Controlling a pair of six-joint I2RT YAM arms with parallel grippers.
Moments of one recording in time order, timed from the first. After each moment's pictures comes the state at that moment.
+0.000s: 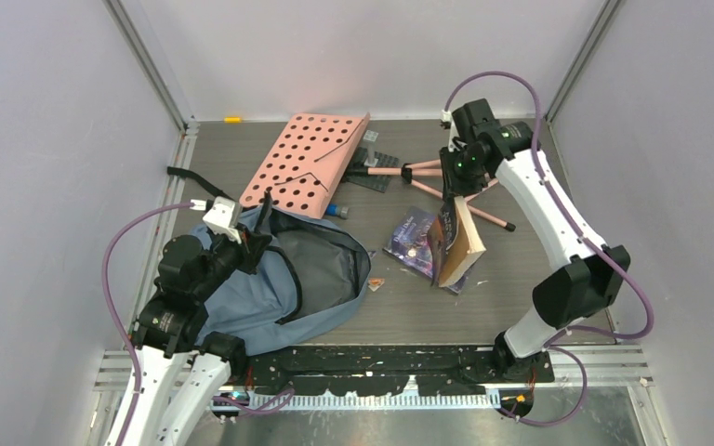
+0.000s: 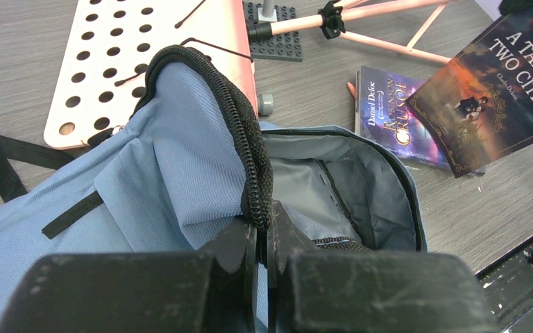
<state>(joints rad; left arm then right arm) -0.27 0.47 0.74 -0.52 0.23 -0.12 0.32 1.57 1.69 -1.19 -0.02 0.16</state>
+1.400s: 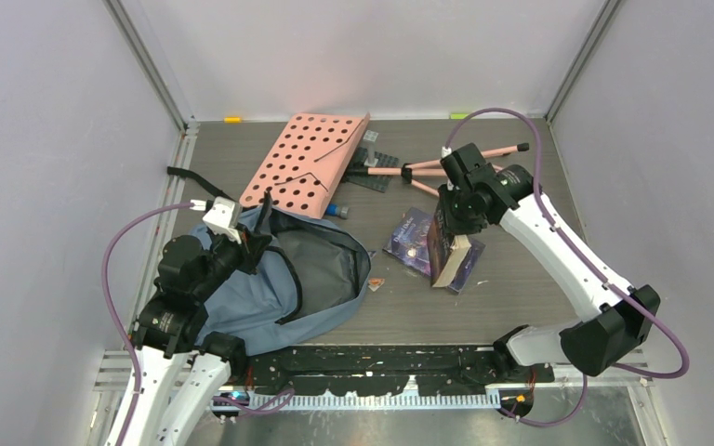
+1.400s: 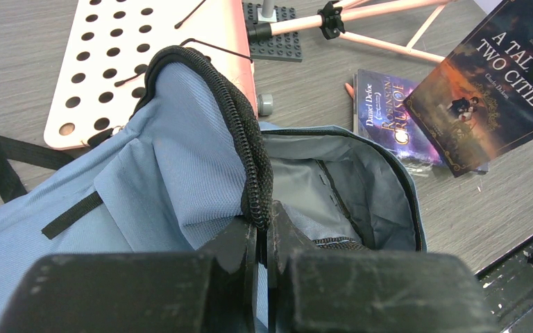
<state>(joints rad) -0.27 0.47 0.74 -0.52 0.23 -0.12 0.51 1.34 1.38 -1.16 0.13 0.37</state>
